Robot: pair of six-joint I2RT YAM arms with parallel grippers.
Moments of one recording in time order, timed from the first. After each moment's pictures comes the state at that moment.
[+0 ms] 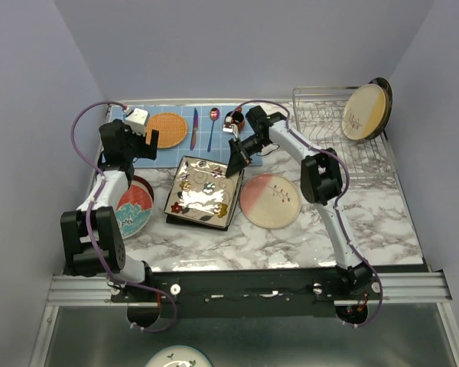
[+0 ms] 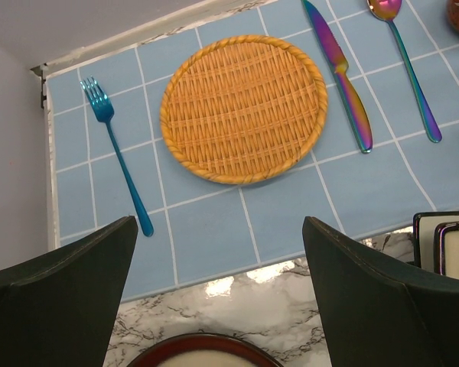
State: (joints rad) left arm 0.14 1.46 0.92 0.18 0.29 0.29; right arm 0.49 2.54 2.28 -1.09 -1.18 -0.29
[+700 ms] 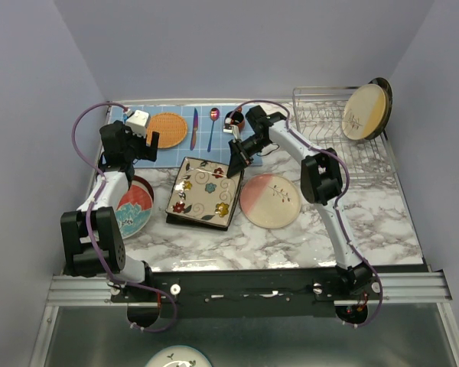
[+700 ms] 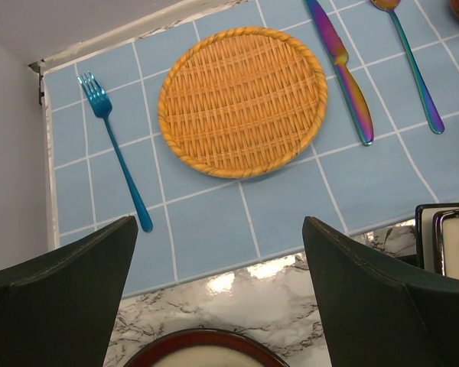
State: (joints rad) left arm 0.14 1.46 0.90 0.18 0.29 0.30; right arm 0.49 2.54 2.28 -1.09 -1.09 -0.29
